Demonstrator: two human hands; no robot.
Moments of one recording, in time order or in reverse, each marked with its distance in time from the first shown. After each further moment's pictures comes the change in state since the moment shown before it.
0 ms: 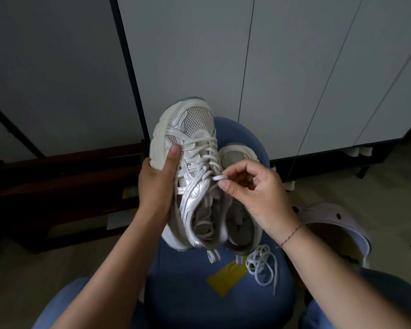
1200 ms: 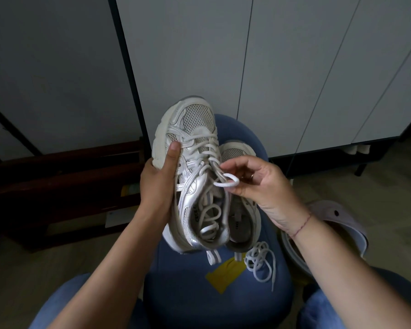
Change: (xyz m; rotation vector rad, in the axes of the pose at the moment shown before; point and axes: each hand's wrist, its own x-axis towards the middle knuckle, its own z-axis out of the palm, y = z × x) left_hand -0.003 -0.002 0.001 -0.048 -0.070 -0.063; right_hand 0.005 -0.003 -0.016 0.217 -0.202 0.079
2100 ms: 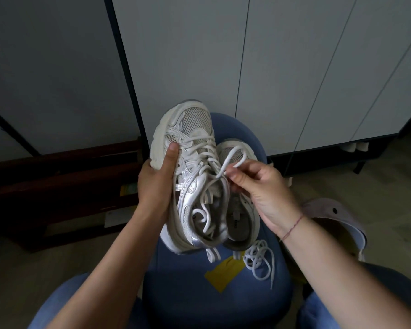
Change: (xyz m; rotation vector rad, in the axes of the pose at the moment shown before) left_hand 0.005 -0.005 -0.001 0.024 0.020 -0.026; right_hand 0.001 0.006 0.010 0.124 0.282 0.160
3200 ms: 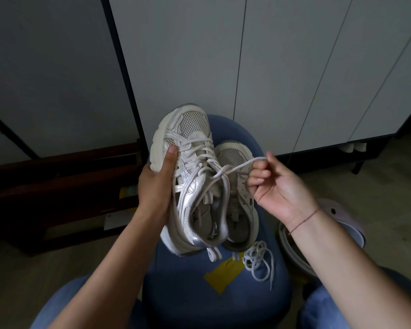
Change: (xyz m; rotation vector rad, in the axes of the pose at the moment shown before) left_hand -0.008 0.006 0.005 -0.028 -0.001 -0.002; right_hand 0.015 -0.011 -0.023 0.830 0.094 0.350
